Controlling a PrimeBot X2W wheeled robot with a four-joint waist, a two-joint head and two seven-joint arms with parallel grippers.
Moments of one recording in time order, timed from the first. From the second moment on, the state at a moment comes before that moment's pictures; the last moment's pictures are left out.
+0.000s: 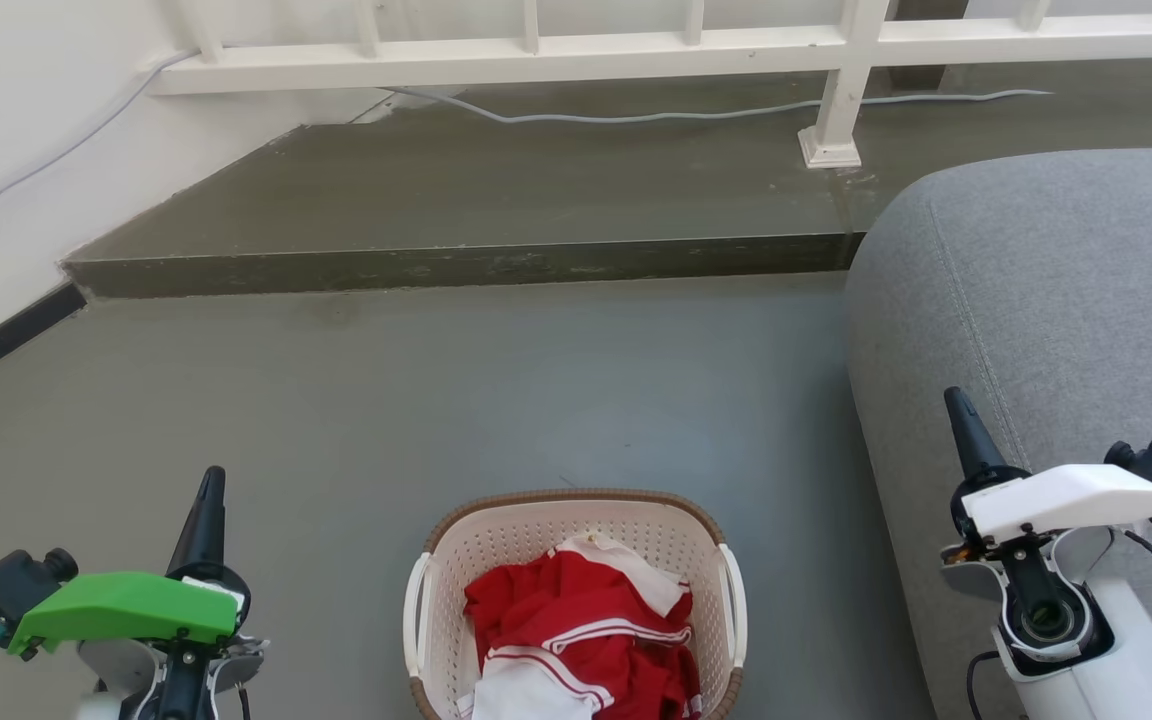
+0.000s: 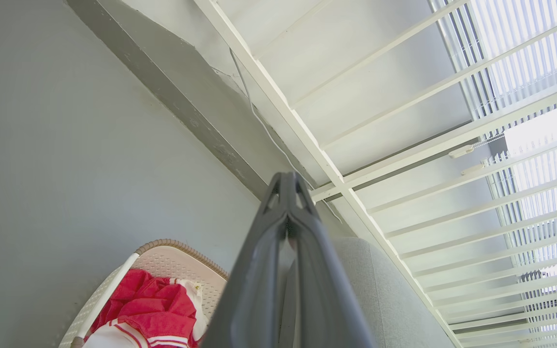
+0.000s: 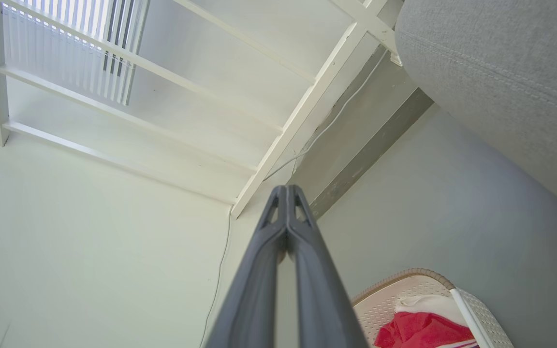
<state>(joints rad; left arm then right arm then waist) -0.09 0.08 -0.05 0.29 -1.15 -0.12 -0.04 -0.13 -0.10 0.11 0.33 1.12 0.03 -0.05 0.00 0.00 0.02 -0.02</state>
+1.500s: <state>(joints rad) -0.09 0.04 0.08 0.28 -1.60 -0.12 0.11 -0.09 -0.05 -0.12 0.29 1.61 0.12 0.10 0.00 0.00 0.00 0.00</state>
